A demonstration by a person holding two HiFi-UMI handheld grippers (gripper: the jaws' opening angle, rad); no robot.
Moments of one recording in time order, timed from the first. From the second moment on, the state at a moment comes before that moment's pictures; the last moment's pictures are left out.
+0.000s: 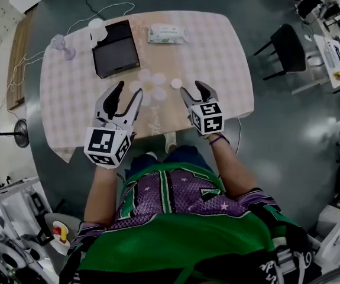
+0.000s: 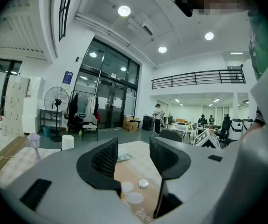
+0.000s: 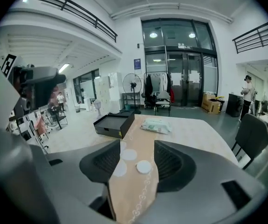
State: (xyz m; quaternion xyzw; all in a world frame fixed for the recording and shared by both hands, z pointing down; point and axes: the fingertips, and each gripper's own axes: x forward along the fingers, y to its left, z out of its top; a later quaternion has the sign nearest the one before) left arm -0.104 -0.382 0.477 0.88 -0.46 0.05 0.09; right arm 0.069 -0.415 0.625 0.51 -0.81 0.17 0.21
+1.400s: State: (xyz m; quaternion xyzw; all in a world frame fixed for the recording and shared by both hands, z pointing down) left arm -0.107 -0.442 0.541 0.83 -0.52 0.12 0.13; right arm 0.060 -0.477 0.821 0.47 -0.77 0.26 0.34
